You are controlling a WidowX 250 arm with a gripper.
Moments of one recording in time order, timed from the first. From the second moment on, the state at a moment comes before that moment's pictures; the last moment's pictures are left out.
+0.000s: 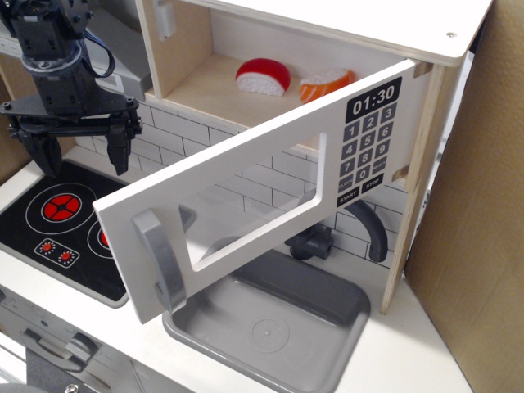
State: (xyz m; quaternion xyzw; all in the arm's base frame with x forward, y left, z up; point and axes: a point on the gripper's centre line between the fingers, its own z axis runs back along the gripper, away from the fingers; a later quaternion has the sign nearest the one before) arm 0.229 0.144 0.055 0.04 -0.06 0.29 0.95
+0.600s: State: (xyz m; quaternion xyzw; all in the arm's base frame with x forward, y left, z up) arm 0.228 0.121 0.061 0.04 -0.04 0.24 0.97
